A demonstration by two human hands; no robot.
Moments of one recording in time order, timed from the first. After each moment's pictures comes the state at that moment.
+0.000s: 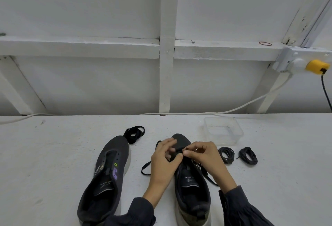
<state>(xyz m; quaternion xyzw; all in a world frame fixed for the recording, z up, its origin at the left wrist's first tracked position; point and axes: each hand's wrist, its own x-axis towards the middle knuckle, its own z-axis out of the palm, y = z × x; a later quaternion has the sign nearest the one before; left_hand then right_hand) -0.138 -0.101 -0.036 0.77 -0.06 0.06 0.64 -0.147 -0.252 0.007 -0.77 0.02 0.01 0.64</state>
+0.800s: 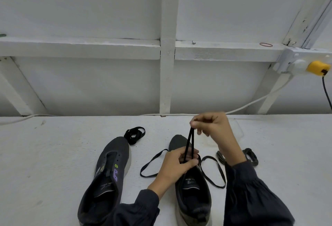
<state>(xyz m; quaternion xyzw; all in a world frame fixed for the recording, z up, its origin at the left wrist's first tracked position) -0.127 -0.117 -0.038 0.73 -0.16 -0.12 0.66 -0.108 -0.264 0.071 -0.76 -0.05 -0.10 0.64</state>
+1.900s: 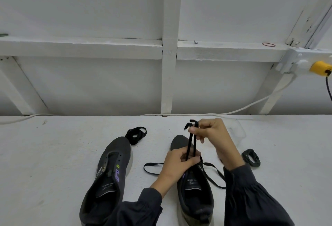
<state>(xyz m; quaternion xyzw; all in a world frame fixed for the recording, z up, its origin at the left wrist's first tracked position) -0.121 -0.120 -0.037 0.74 -0.14 -0.11 0.65 -0.105 -0.260 0.053 -0.76 0.01 -0.04 0.64</state>
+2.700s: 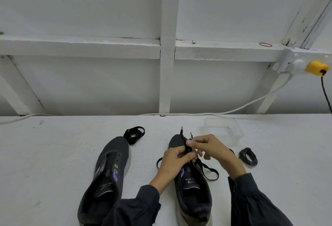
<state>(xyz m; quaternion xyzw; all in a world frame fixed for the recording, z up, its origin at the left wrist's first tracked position) -0.118 -0.119 -0.036 0.73 -0.12 -0.12 0.66 -0.115 -0.277 0.022 -0.83 0.04 0.16 0.54</state>
